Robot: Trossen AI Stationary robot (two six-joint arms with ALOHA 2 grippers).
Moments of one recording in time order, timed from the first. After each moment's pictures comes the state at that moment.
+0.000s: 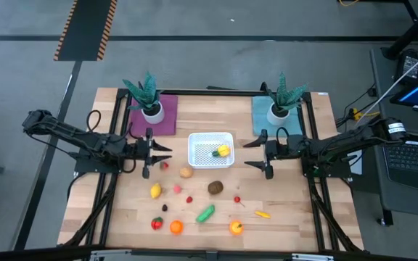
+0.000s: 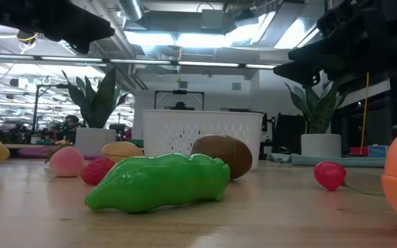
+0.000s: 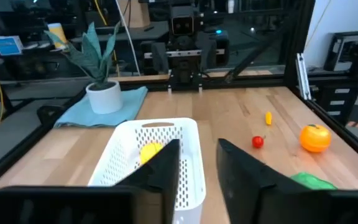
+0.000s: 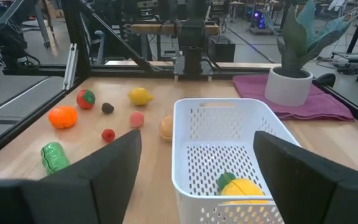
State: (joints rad) left arm -0.27 0.62 0.29 0.19 -0.34 0.00; right arm 0.06 1.06 0.19 0.78 0.01 0.00
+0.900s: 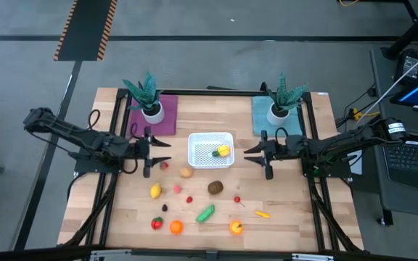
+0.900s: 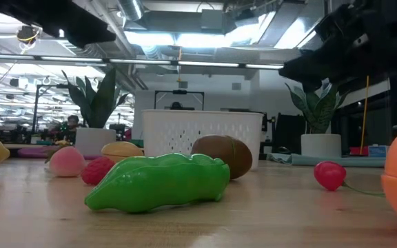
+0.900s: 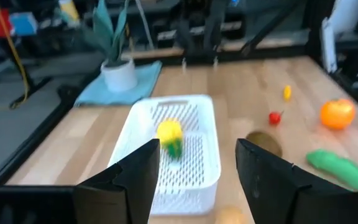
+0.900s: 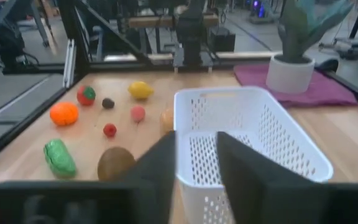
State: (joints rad) left arm -0.31 0.66 0.43 -0.06 -0.45 -0.02; right arm 0.06 1.06 0.19 0.72 0.01 0.04
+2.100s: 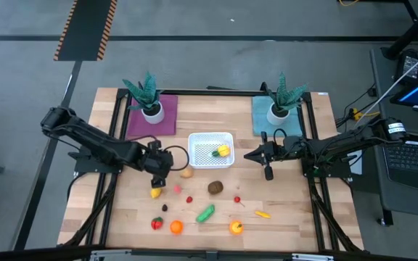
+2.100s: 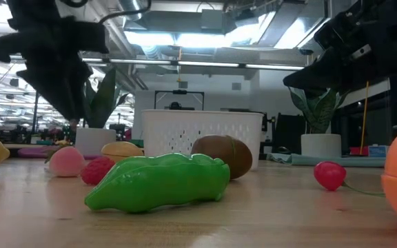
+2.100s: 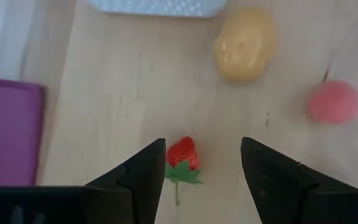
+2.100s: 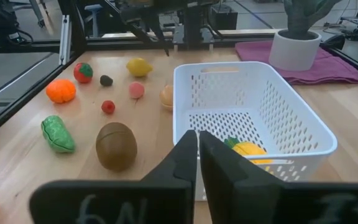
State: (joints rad) left arm -0.32 1.30 0.77 -0.74 -0.32 -0.47; right arm 0.06 1.06 0.19 0.66 0.01 0.04
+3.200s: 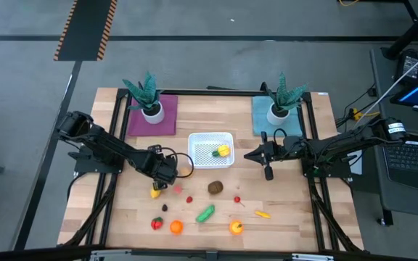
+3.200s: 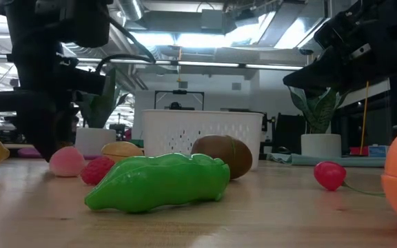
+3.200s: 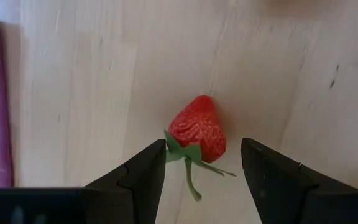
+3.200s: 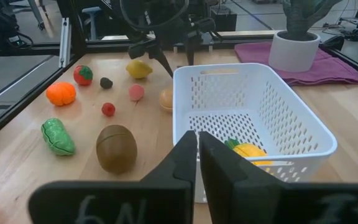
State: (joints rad) left arm -0.32 1.53 0.77 -0.76 -0.31 -0.55; right arm 0.06 1.06 0.19 0.66 0.01 0.05
